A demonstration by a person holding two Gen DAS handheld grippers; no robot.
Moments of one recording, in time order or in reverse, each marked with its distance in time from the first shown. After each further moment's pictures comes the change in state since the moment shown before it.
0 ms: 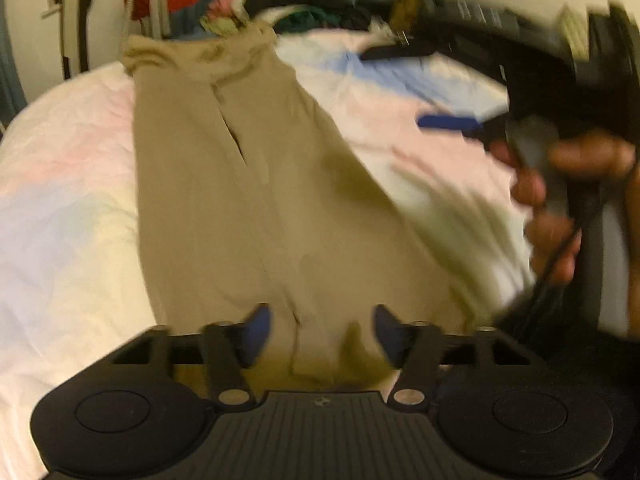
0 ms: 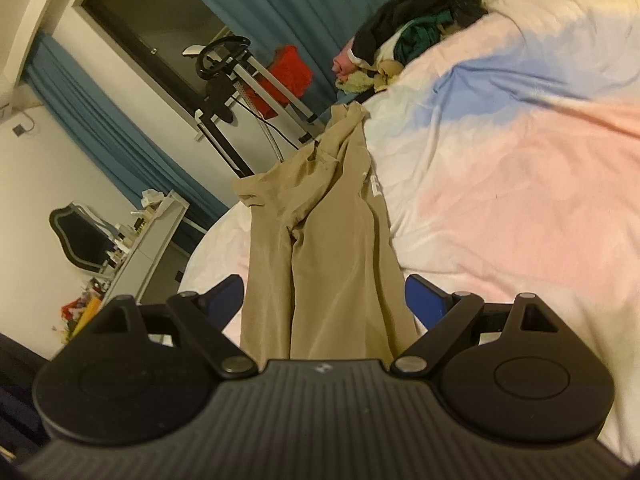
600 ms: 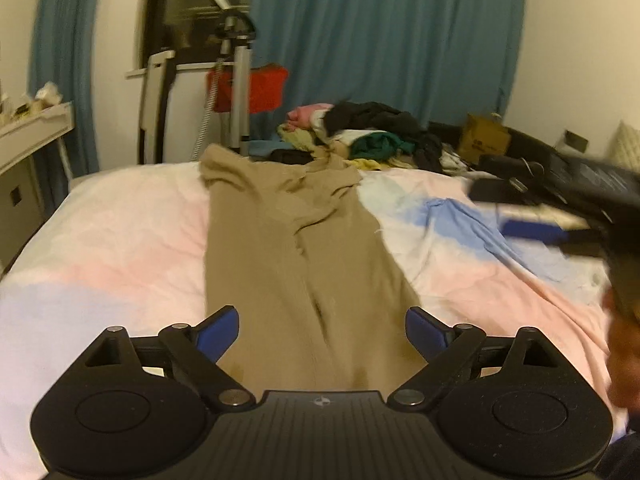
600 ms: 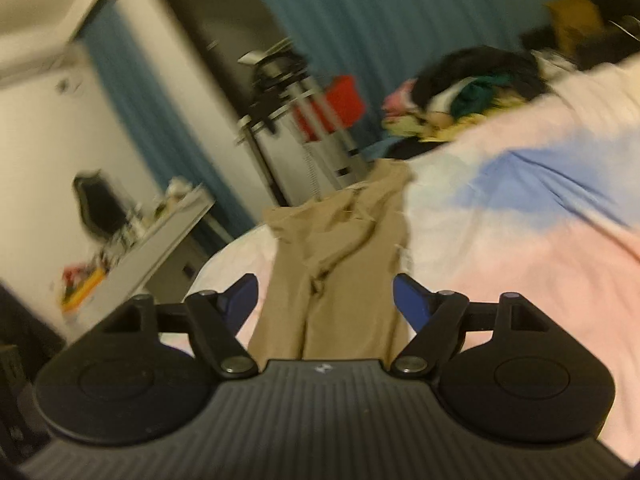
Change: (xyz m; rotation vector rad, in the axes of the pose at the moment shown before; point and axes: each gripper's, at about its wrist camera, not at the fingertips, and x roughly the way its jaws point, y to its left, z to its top) left arm -0.006 0.038 0.060 -0.166 -0.343 0.170; right arm 0.020 0.034 0.055 -0.282 -0.025 0.087
